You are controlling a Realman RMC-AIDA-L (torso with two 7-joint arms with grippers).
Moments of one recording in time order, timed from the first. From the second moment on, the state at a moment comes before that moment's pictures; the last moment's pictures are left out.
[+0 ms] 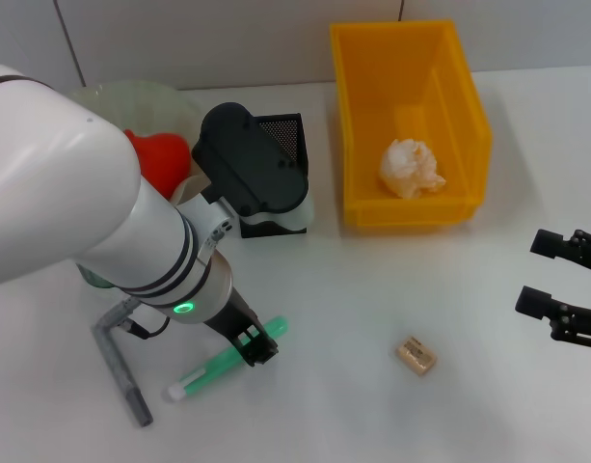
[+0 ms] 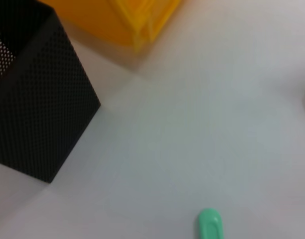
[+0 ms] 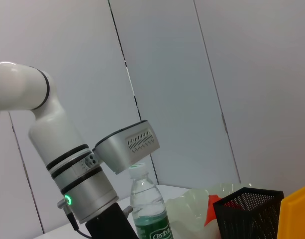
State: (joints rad) left arm -0.70 -2.08 1.97 1.29 2.56 1.30 -2.83; right arm 0.18 2.05 -0.51 -0.70 -1.80 -1.89 1.20
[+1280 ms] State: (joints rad) left arm -0.71 -2.08 1.98 1.25 2.56 1.31 -2.80; right arm 0.18 2.05 -0.51 -0.70 -1.80 -1.90 1.20
